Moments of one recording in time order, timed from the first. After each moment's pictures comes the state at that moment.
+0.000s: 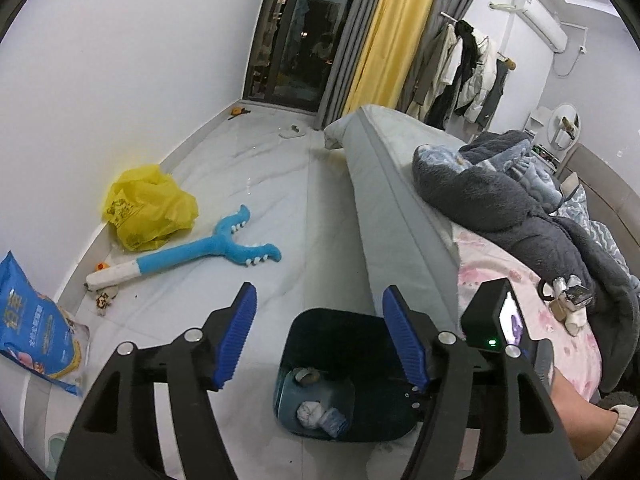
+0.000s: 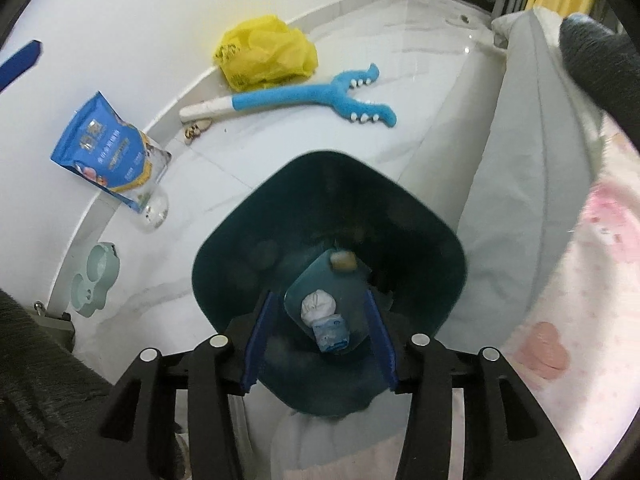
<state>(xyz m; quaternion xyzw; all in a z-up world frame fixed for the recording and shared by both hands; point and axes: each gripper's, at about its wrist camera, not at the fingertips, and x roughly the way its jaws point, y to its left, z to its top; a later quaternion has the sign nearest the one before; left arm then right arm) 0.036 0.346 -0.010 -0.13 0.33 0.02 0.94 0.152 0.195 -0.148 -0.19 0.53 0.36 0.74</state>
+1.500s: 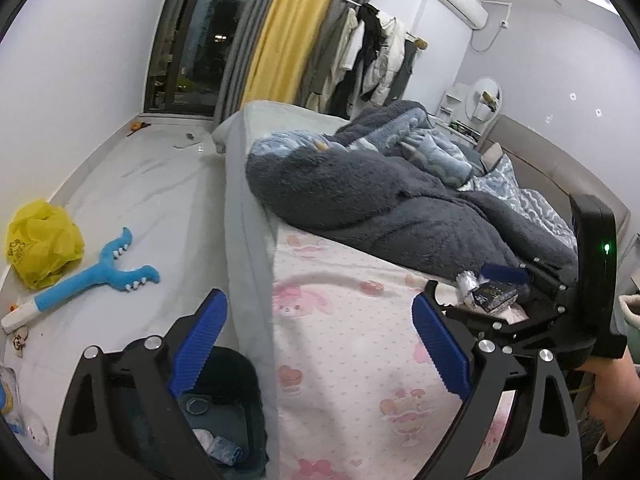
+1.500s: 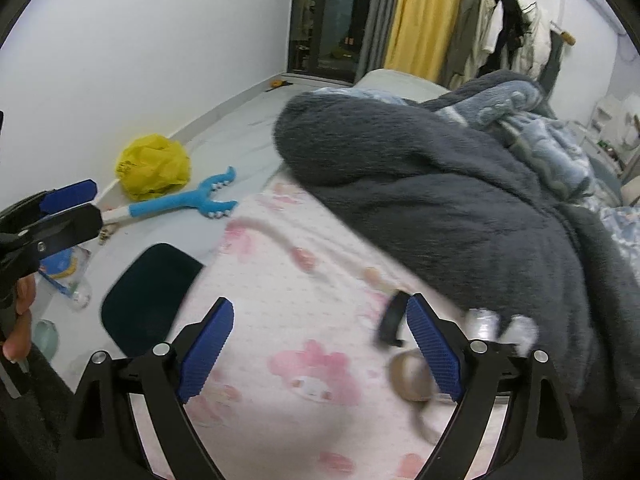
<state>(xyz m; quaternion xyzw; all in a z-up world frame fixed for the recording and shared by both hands) 0.106 0.160 -0.001 -0.11 0.31 -0.13 0.94 0.174 -0.036 -0.013 -0.15 0.39 0.20 0.89</state>
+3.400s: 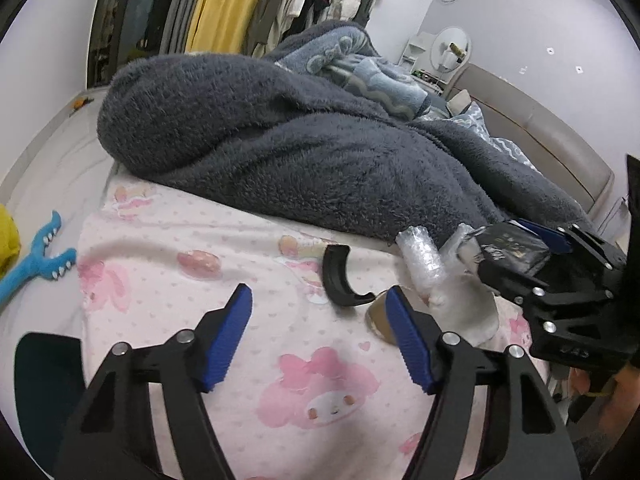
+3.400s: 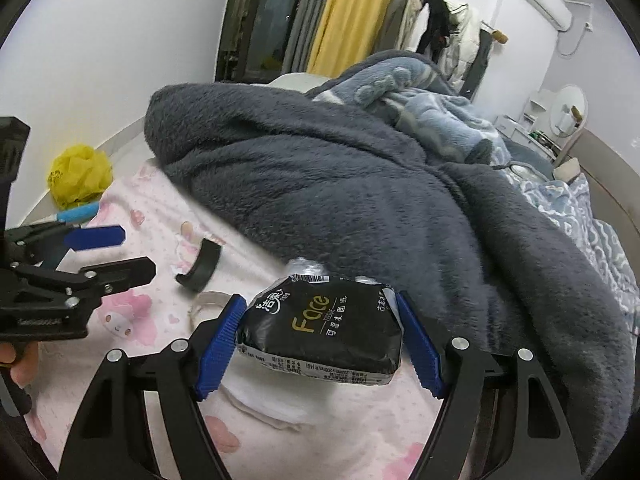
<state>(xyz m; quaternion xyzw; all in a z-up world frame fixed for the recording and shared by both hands) 0.172 0.001 -0.061 -0.10 0.37 -0.20 0.90 0.184 -0.172 -0.027 -0.16 0.35 0.09 0.92</state>
